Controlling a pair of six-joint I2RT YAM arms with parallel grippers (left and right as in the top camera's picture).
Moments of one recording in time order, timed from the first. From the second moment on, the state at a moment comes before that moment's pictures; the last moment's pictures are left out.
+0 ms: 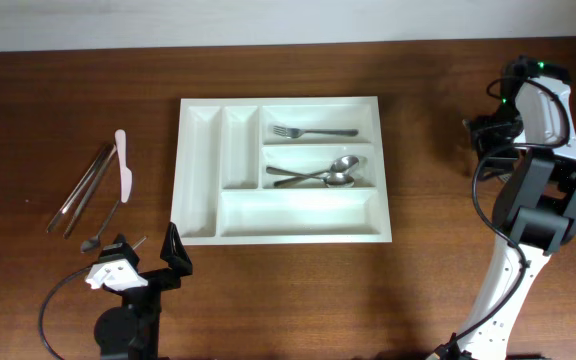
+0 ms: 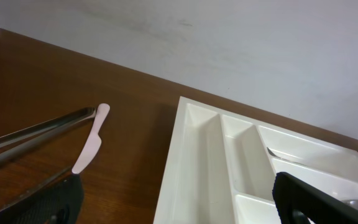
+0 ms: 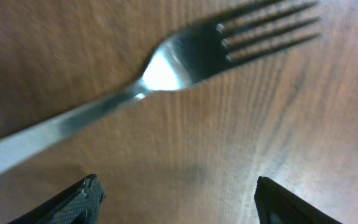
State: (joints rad) left arm 0.06 0.01 0.04 -0.13 -0.01 -0.30; right arm -0.31 2.44 2.12 -1.35 0.01 1.33
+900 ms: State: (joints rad) left arm 0.06 0.01 0.04 -0.13 -0.01 -0.30; right arm -0.37 2.44 2.12 -1.20 0.01 1.23
